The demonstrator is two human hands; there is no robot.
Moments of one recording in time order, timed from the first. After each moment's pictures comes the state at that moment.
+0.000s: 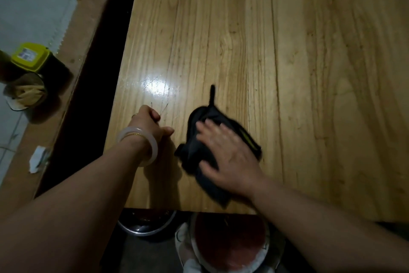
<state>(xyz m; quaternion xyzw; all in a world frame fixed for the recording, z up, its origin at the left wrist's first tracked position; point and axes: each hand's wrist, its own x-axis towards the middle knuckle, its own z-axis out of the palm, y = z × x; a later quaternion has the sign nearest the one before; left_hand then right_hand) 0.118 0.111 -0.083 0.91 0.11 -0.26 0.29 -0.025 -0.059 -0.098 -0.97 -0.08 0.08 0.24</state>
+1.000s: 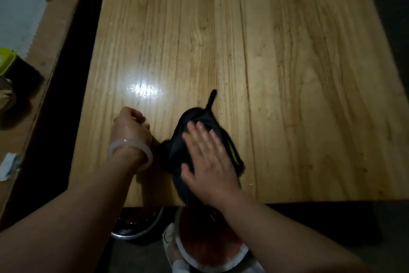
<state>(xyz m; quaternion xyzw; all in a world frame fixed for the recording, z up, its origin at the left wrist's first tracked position) 0.083 0.079 -0.087 0.94 0.13 -0.13 0.30 -0.064 -0.046 -0.100 -0.98 0.04 0.06 0.20</state>
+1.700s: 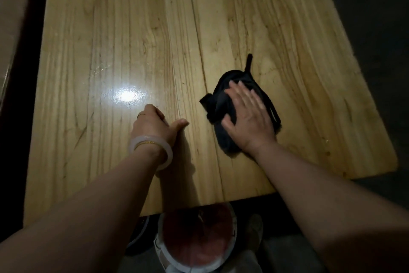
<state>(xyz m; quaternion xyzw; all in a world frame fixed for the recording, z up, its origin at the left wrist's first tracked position) 0.046 -0.034 -0.082 0.95 -0.01 -0.22 0.21 -0.063 -0.217 -0.109 -0.97 0.19 0.01 0.16</state>
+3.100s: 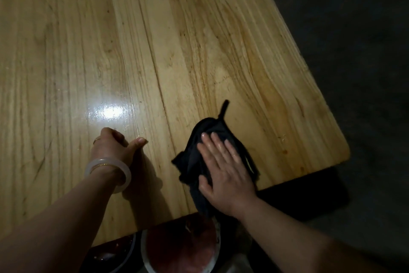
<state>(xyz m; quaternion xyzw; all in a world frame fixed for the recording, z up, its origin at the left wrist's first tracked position) 0.049 -0.037 -0.084 0.94 0.01 -0.25 0.23 -0.166 -0.189 -0.111 -0.98 0.13 0.01 0.17</state>
